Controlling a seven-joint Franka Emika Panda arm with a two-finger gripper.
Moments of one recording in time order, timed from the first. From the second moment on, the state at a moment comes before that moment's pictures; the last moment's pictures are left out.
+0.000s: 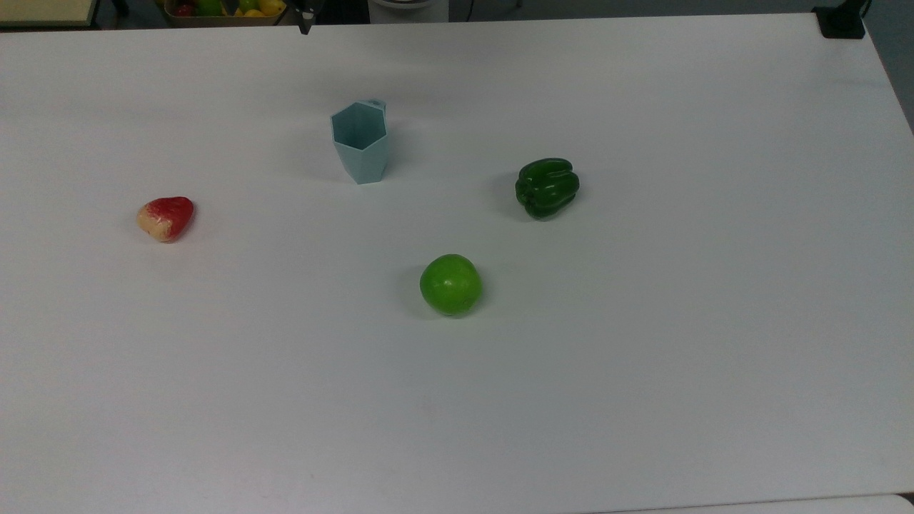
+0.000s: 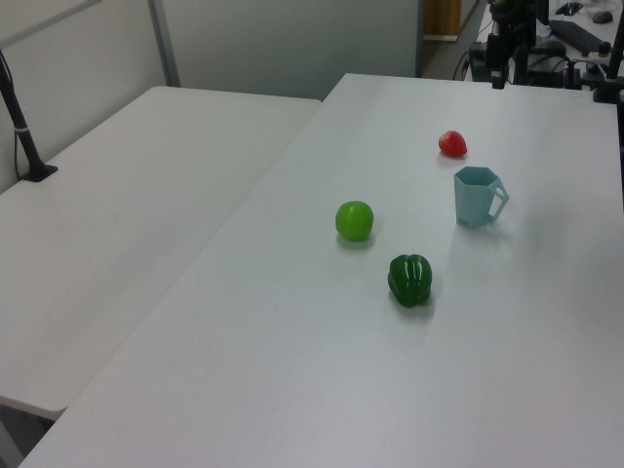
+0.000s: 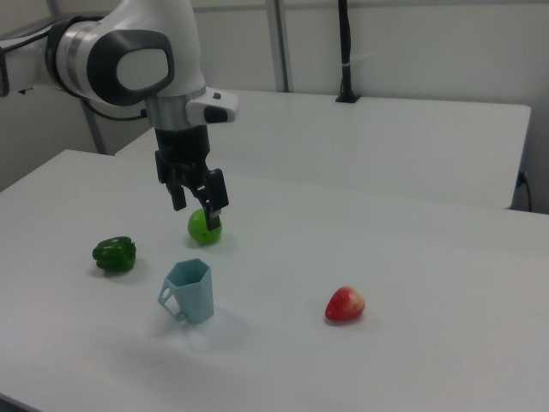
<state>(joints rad) -0.07 -0.04 -0.10 -1.77 -0.01 1.66 0.08</state>
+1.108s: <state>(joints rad) -0.06 -0.04 -0.09 -1.78 -0.01 1.62 0.06</state>
